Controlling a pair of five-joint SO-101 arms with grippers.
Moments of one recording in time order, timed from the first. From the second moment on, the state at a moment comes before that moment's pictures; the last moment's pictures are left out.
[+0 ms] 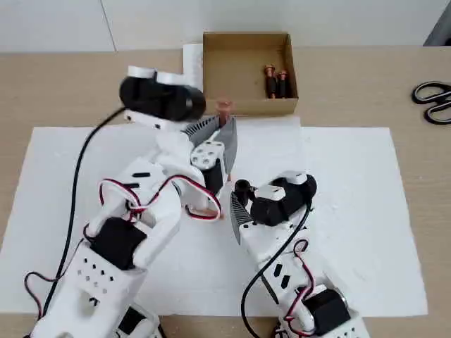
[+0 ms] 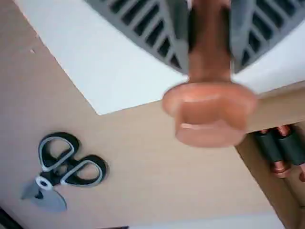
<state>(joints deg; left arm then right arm) 28.6 -48.0 35.1 42.3 20.9 -31.5 -102.8 85.6 44.4 -8.8</state>
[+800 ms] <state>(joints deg) 29.2 -67.4 64.0 26.9 17.3 -34.3 -102.8 85.9 44.4 -12.8</state>
